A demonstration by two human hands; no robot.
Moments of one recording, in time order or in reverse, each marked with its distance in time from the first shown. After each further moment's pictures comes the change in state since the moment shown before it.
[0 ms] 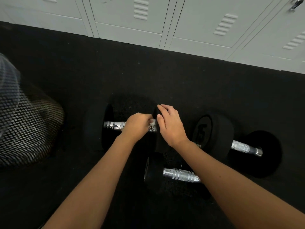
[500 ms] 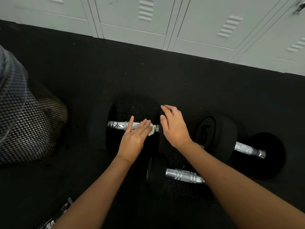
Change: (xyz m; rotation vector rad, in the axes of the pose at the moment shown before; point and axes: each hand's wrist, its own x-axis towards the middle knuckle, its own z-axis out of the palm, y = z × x) left_hand -0.055 -0.026 0.036 0.227 0.450 0.297; right_hand -0.001 0.001 0.002 -0.029 -0.004 -0.013
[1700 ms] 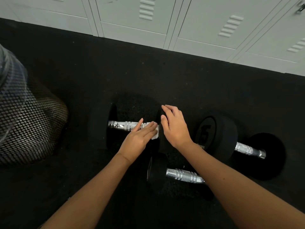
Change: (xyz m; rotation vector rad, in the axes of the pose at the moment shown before) left_hand 0.003 -0.003 0.002 -0.055 -0.070 0.163; right_hand 0.001 -0.001 0.001 -0.021 0.027 0.001
